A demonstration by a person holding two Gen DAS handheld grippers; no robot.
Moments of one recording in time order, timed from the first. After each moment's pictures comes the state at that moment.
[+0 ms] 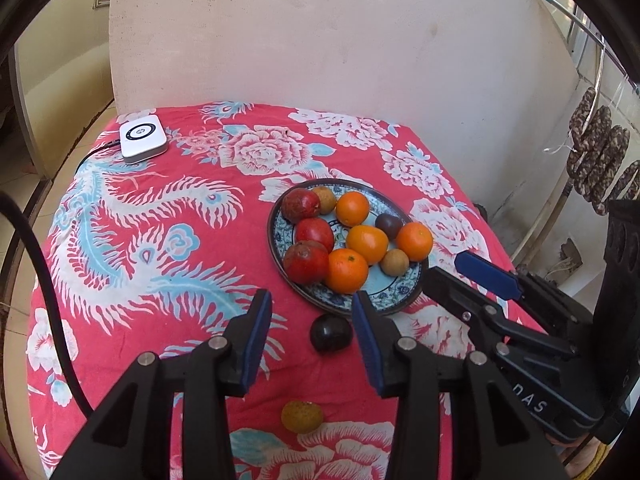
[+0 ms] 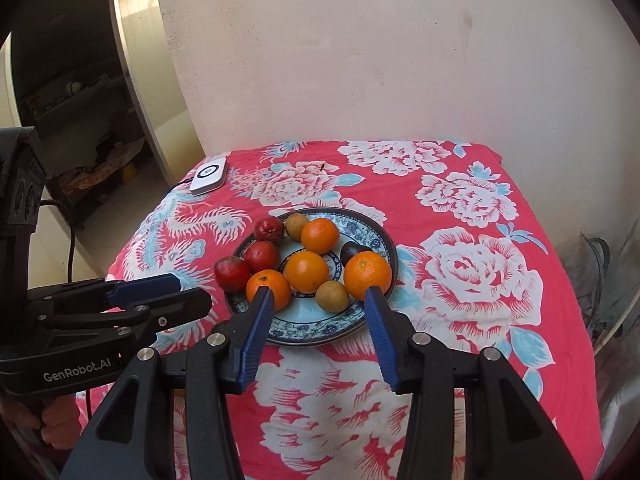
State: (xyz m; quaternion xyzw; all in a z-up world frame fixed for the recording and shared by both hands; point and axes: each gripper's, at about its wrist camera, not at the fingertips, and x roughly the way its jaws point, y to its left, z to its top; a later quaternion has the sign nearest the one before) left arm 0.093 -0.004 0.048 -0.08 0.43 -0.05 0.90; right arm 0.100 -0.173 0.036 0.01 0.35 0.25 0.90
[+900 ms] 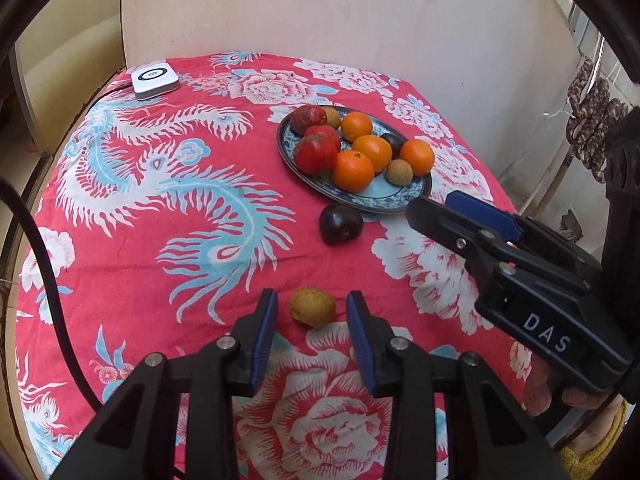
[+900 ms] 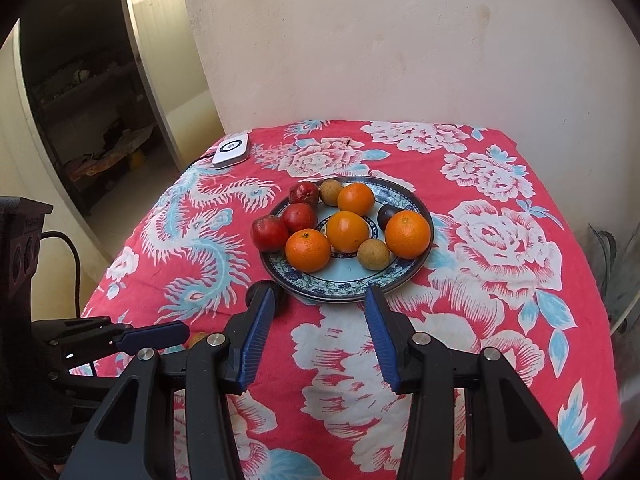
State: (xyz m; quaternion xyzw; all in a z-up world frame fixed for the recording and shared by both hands) left arm 0.046 -0.006 0.014 -0.08 0.47 -0.05 0.88; right arm 0.077 -0.158 0.026 0.00 0.37 0.27 0.89
